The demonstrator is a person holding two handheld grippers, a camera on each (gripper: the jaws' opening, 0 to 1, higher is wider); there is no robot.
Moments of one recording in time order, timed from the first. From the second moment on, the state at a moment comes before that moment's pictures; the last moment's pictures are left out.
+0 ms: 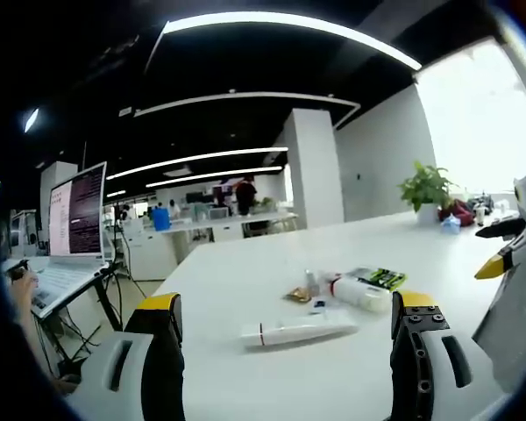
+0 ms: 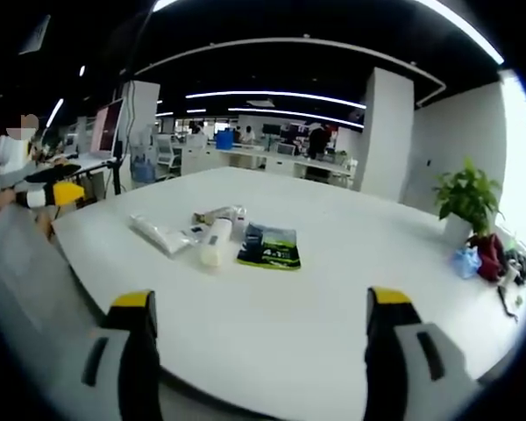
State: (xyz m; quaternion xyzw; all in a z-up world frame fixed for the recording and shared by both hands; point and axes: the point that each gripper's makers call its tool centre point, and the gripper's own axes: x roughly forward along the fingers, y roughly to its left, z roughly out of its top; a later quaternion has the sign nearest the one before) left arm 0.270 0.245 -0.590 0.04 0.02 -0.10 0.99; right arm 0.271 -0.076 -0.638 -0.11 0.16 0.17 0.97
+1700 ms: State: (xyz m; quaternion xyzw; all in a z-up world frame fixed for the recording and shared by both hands) left arm 0.298 0.254 -0.594 0.12 0.14 -0.11 0.98; right arm 0.271 -0.079 -0.638 -0.11 0.15 0.17 0.97
